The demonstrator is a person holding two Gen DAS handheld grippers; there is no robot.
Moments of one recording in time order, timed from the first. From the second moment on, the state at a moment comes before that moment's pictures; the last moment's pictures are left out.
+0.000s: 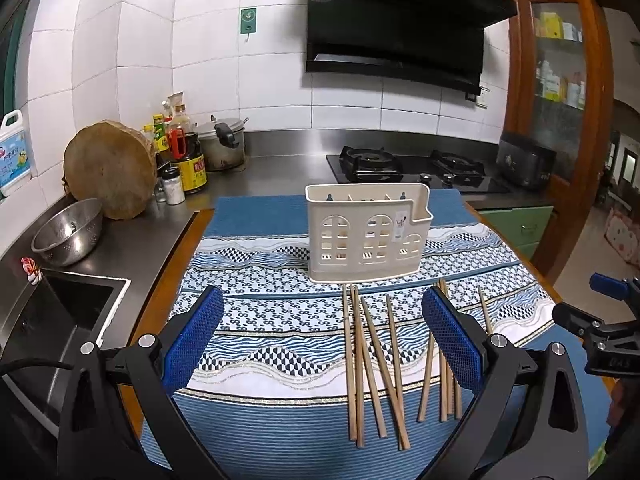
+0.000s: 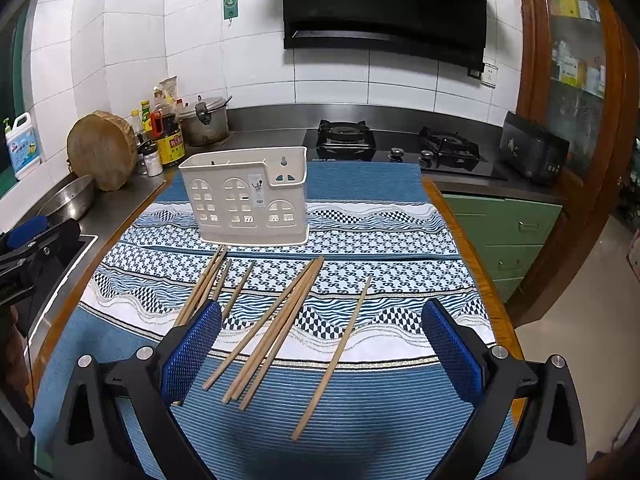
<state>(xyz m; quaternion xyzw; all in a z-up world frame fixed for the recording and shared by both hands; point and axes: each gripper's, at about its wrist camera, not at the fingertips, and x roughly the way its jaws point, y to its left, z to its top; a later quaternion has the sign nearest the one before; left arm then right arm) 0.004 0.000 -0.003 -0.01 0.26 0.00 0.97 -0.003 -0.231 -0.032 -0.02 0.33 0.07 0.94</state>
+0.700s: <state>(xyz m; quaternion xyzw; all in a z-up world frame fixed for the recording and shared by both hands) 0.014 0.002 -0.016 -0.01 0.27 0.01 0.96 -0.001 -0.229 -0.055 -0.01 0.35 0.07 0.93</state>
